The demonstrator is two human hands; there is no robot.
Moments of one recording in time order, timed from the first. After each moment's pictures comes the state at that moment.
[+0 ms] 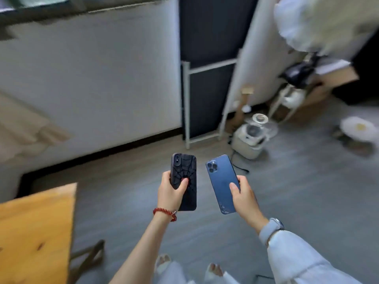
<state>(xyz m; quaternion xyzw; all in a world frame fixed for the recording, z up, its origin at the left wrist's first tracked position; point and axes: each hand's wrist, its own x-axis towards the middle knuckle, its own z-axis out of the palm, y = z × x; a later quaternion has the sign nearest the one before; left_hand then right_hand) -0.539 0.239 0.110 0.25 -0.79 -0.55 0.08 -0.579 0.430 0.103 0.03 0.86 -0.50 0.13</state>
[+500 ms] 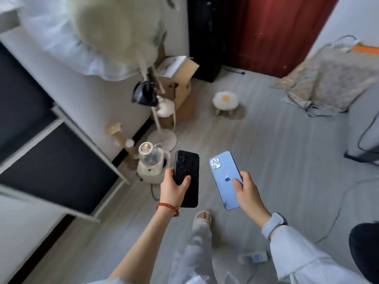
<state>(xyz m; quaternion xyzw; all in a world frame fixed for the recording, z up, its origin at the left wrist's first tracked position) -0.828 0.602 0.090 -0.05 -0.86 -0.50 -0.13 -0.722 0.771 0.093 0.36 0.78 -0.51 -0.05</state>
